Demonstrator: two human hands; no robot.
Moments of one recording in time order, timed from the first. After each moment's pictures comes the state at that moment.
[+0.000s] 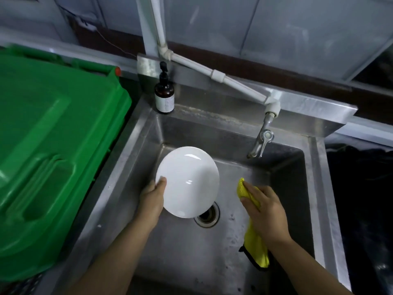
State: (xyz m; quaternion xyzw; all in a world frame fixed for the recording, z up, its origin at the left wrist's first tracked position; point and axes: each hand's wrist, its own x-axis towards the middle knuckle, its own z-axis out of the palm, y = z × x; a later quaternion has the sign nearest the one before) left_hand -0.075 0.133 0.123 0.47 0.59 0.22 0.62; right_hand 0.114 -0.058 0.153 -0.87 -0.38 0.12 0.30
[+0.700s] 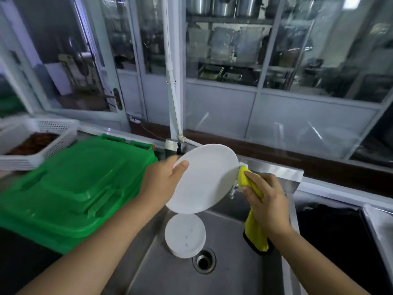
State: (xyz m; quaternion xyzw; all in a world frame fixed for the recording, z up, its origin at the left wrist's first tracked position) left_hand -0.102 0.022 0.432 0.81 0.35 0.39 0.27; right_hand 0.112 -0.114 0.364 -0.73 -0.49 -0.09 0.47
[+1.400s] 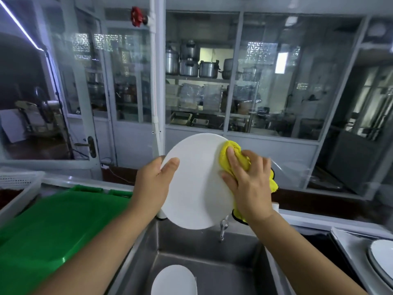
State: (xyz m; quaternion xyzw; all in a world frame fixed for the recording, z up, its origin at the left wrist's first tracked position) left_hand -0.128 0.042 0.532 0.70 0.25 0.51 0.43; right_hand 0.064 -0.062 0.504 -0.62 -0.50 -0.49 0.35
